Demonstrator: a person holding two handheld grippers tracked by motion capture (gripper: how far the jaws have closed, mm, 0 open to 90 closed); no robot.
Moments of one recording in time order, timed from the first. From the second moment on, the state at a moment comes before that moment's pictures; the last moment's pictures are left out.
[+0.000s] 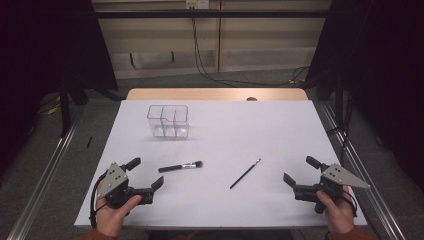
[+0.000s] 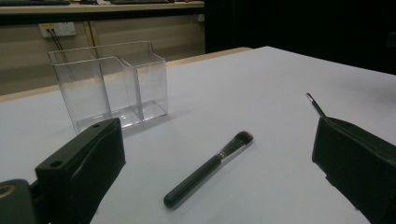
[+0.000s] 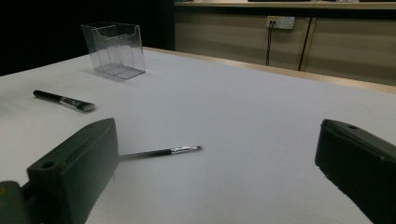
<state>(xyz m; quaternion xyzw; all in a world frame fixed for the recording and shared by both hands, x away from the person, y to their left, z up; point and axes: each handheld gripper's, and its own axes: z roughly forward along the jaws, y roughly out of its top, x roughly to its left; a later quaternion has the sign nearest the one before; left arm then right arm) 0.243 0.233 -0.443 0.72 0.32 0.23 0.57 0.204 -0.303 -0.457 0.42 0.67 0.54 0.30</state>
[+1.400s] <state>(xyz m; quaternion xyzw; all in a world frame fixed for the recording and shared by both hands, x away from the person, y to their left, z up) 0.268 0.208 -0.434 0.74 0.30 0.22 0.56 0.209 -0.294 -0.460 0.42 0.68 0.54 0.28</state>
